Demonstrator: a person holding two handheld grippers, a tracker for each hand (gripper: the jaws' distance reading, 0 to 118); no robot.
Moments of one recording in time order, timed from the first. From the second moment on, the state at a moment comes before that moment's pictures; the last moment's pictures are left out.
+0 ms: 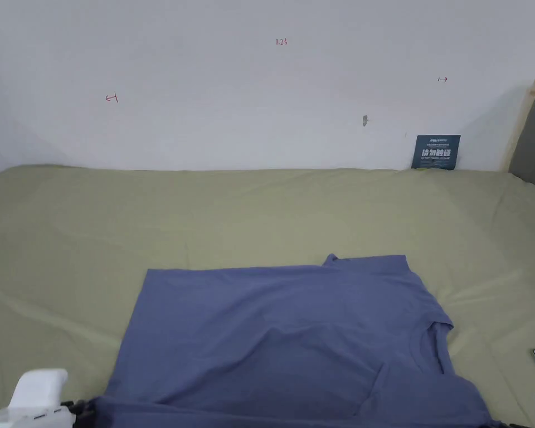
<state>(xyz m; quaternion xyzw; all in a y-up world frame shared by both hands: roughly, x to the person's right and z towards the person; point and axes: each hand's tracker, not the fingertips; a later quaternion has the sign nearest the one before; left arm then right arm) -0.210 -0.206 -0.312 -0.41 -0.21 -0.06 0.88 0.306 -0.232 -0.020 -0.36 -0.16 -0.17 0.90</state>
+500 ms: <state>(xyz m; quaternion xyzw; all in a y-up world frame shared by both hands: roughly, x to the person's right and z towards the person) -0.219 -0.196 -0.306 -0.38 -0.19 0.02 0.90 0.294 -0.212 -0.021 -0.35 -0.19 -0.18 0.90</state>
